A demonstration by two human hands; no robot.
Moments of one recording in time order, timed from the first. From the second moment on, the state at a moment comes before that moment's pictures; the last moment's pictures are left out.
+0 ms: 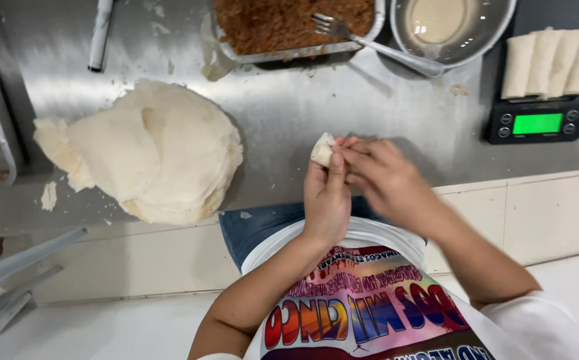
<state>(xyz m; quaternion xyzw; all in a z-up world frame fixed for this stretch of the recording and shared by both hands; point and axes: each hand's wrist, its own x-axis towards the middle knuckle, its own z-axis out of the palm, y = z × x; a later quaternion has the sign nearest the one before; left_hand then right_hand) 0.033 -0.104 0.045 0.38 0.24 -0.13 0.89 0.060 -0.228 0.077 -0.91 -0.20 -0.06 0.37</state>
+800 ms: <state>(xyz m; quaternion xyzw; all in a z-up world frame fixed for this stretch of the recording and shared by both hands) 0.062 -0.065 0.057 0.32 0.18 -0.23 0.90 0.111 -0.320 0.119 -0.94 -0.16 0.02 0.31</state>
